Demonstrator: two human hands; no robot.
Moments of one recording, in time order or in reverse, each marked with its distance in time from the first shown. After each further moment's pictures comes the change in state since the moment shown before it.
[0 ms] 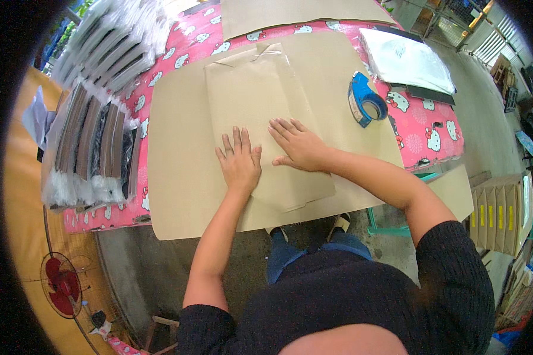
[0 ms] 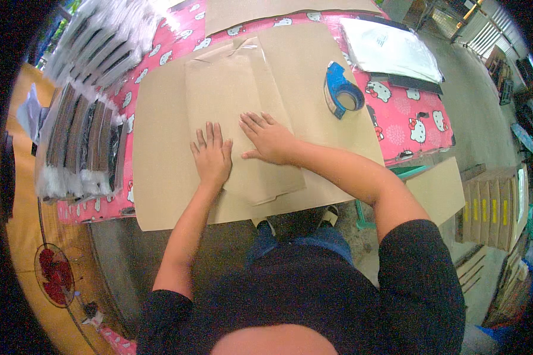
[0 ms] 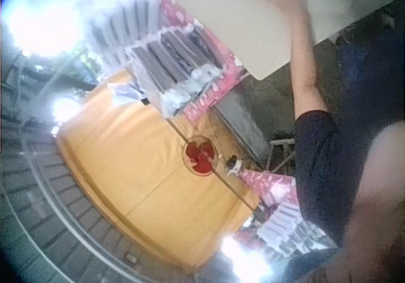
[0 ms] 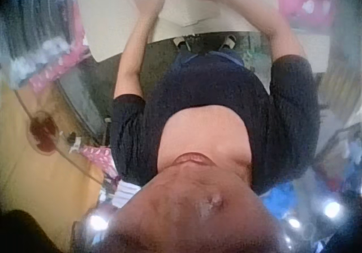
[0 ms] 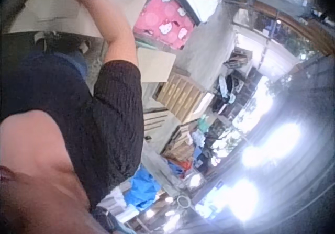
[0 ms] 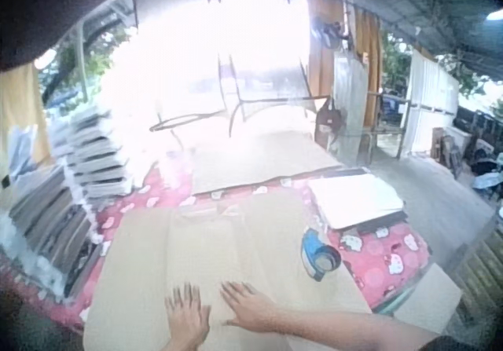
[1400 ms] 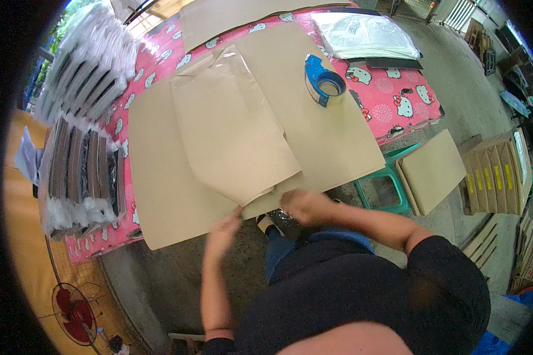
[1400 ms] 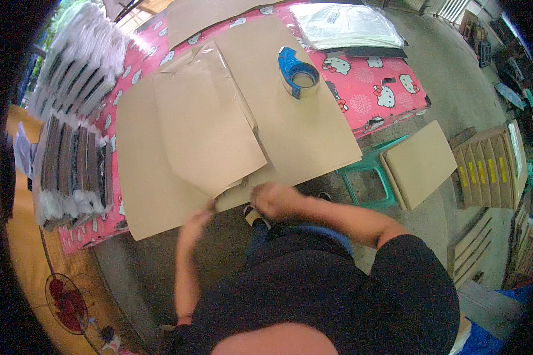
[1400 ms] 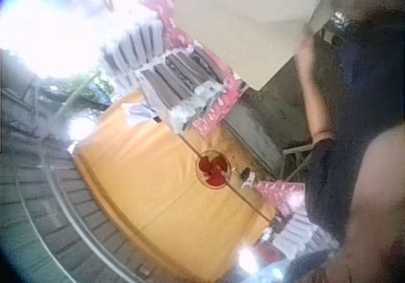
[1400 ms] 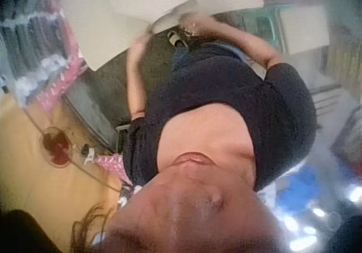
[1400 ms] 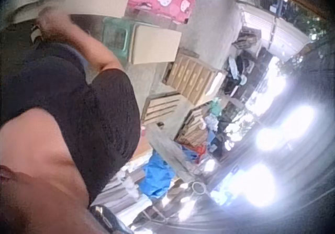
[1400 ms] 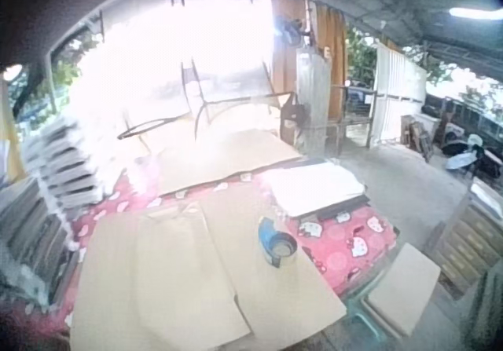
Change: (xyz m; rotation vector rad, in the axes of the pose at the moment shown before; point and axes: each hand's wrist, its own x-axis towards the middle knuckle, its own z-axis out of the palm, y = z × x) left_hand -0.119 0.002 -0.088 -1.019 -0.909 -0.490; right_hand -0.173 -0.082 0.020 0.603 -0.033 0.135
